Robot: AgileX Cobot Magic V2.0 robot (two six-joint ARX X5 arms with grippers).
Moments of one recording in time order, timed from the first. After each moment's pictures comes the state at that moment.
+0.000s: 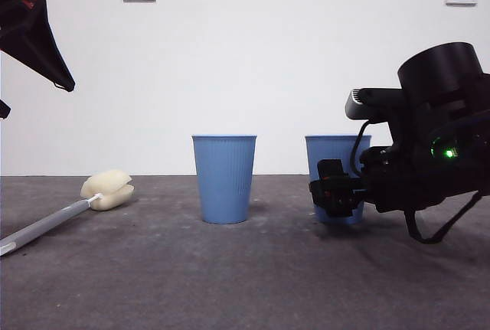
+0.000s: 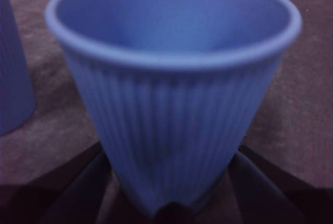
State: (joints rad) left arm -0.23 0.89 0.57 -0.23 0.16 -0.24; right arm 0.45 1.94 0.52 1.13 0.09 -0.04
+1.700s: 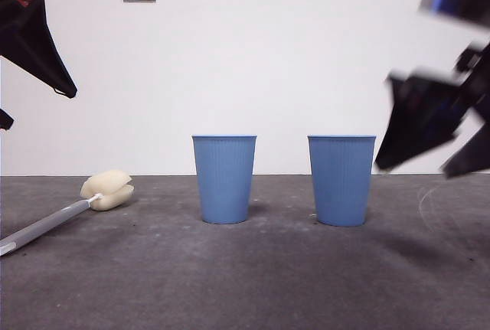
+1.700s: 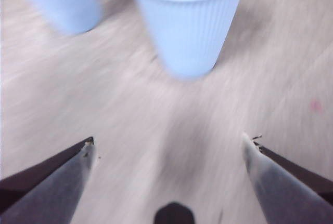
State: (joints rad) left arm -0.23 0.89 0.57 -0.30 0.25 -0.24; right arm 0.46 1.02 0.43 -0.06 -0.03 0.05
